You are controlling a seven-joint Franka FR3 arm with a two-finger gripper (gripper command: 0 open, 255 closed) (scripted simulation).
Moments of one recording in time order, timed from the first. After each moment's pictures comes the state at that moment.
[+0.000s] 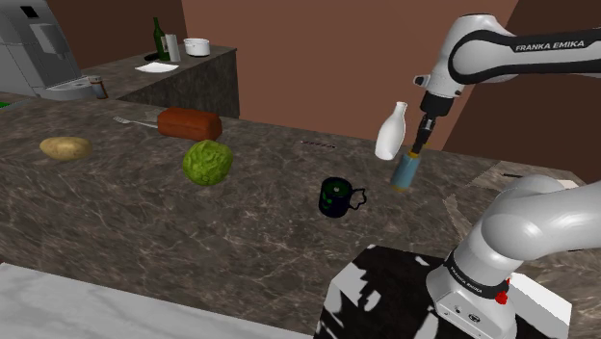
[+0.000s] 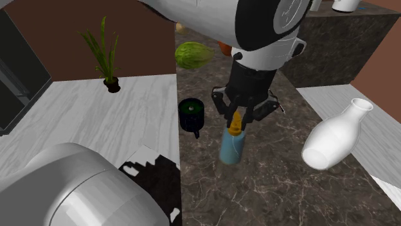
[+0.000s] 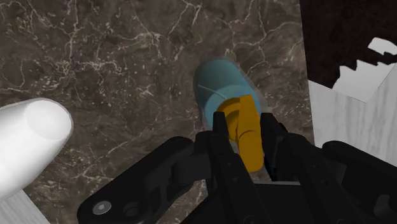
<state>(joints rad) -0.05 -0.82 -0.31 -2.65 -0.17 1.83 -0.57</state>
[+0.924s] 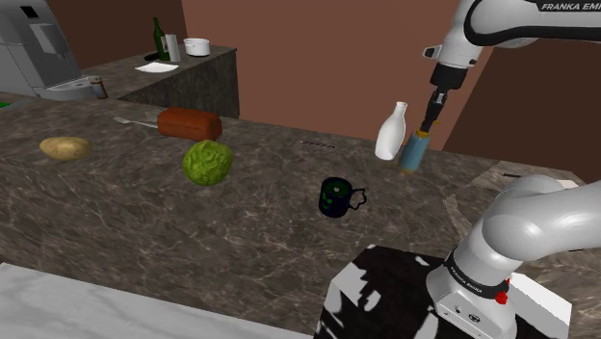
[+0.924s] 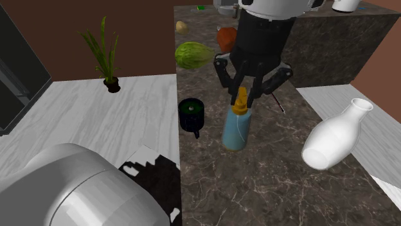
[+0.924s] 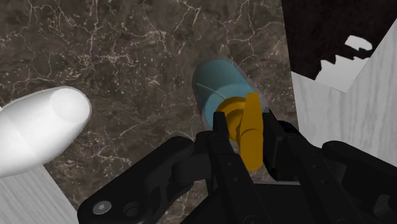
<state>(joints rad) -0.03 -0.81 -0.28 -2.47 -0.14 1.65 -0.57</state>
